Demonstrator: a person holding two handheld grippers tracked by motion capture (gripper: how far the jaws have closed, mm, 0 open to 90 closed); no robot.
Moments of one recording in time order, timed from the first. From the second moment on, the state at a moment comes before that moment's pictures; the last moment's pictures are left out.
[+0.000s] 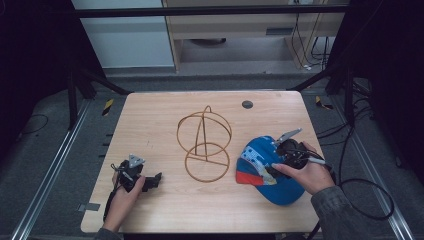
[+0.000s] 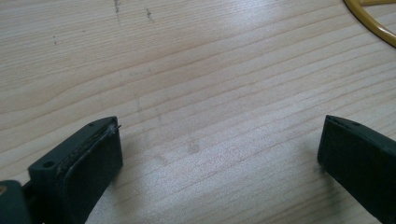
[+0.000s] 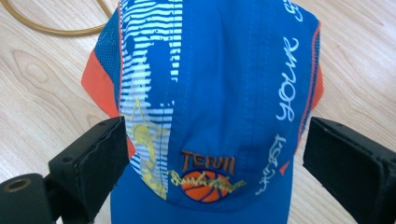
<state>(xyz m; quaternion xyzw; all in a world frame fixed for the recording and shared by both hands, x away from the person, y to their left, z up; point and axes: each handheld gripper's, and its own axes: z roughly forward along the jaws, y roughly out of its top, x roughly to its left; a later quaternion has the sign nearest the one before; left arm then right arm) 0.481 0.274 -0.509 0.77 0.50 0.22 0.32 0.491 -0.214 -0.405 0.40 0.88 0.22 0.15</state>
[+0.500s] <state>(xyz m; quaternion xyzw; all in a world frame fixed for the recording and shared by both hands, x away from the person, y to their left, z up) 0.480 0.274 -0.509 0.78 0.50 0.22 0.32 0.513 -0.205 -0.422 0.41 0.89 0.18 0.11</state>
